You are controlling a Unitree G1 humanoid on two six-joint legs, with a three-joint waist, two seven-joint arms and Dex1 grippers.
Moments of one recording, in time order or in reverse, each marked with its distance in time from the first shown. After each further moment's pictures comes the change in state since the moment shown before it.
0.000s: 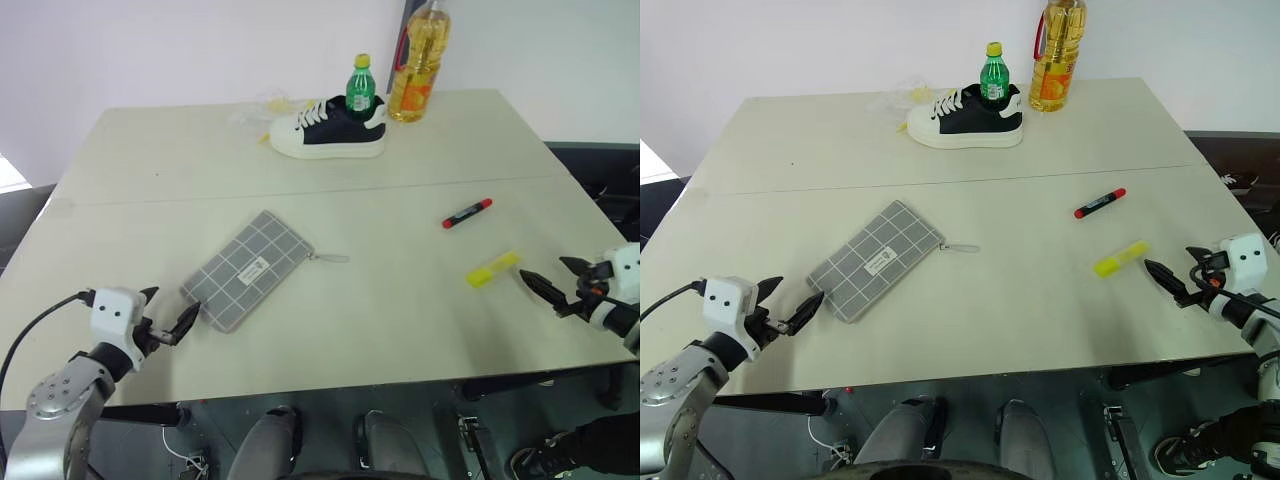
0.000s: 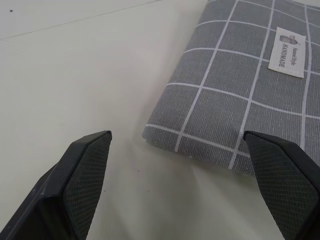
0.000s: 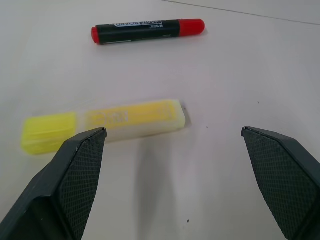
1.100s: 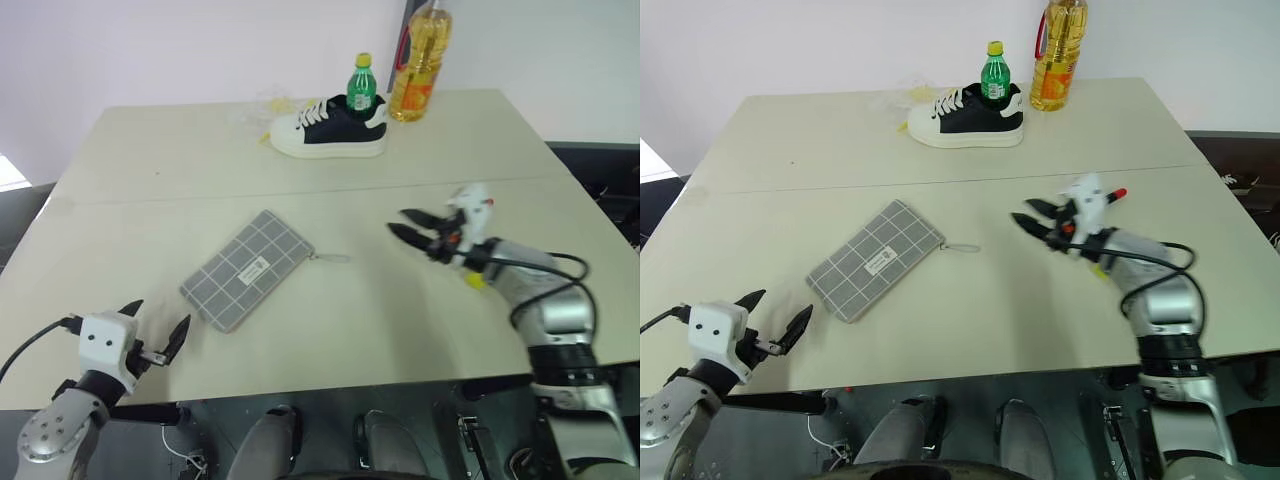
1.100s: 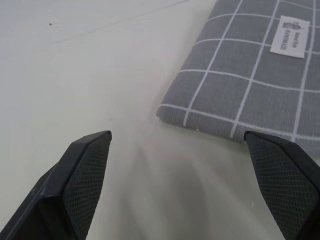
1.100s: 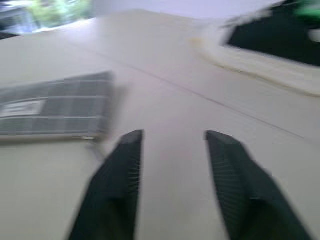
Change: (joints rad) left arm 0.192 -0.066 0.012 -0.067 0.079 -0.190 0.040; right arm -0.376 0.320 0.471 -0.321 0.011 0.209 -0.039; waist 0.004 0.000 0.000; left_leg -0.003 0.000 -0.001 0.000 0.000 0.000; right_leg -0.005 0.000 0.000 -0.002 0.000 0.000
